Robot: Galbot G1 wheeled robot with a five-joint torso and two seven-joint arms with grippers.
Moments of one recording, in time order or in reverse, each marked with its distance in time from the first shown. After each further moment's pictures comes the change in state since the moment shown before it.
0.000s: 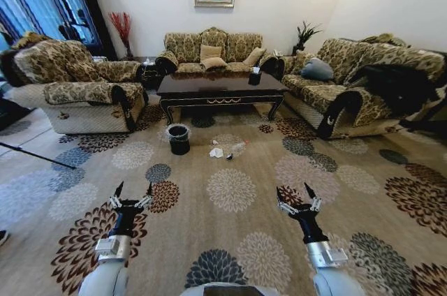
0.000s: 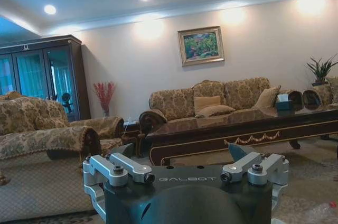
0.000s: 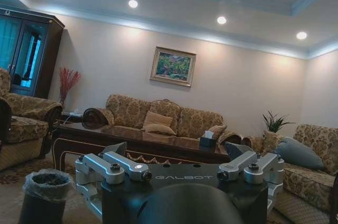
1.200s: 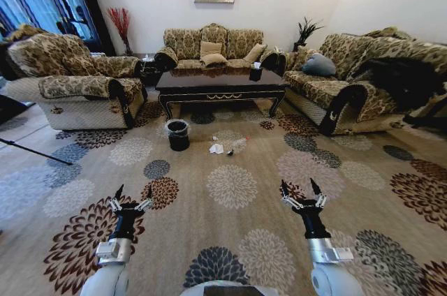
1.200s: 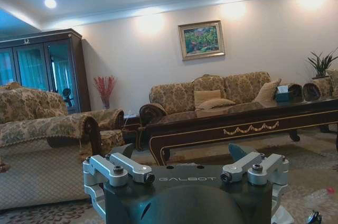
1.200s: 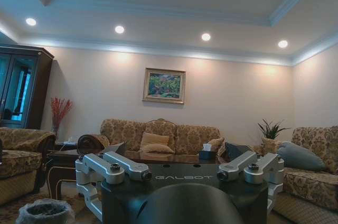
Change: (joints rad) left arm 0.013 -0.005 0.002 0.015 0.002 -0.021 -0.001; right arm 0.036 0.015 0.003 -0.017 0.113 0.076 -0.031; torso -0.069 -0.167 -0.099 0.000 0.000
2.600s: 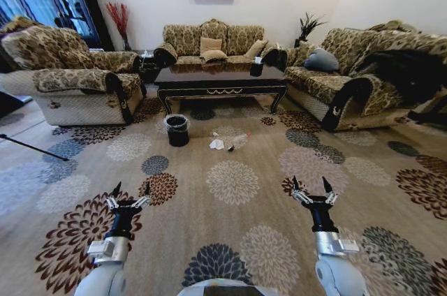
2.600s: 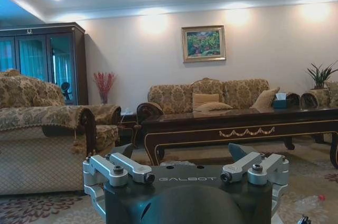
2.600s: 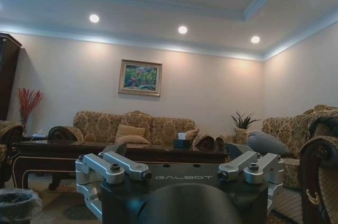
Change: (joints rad) left arm 0.016 0.019 -0.005 -0.068 -0.090 0.041 -0.002; right arm 0.052 -0.039 0.023 -0.049 0.025 -0.032 0.101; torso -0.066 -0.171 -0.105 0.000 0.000
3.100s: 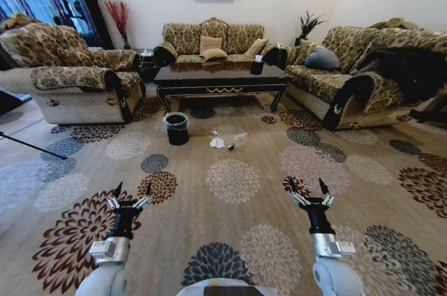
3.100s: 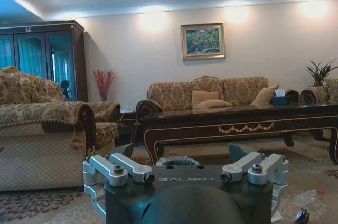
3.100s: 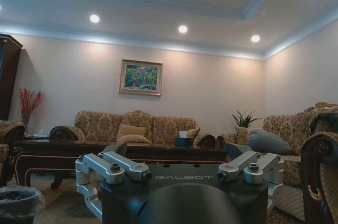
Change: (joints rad) left arm 0.006 -0.006 0.004 -0.003 0.009 -0.001 0.001; right arm -0.008 0.011 -0.005 0.009 -0.003 0.006 -0.002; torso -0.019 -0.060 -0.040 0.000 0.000
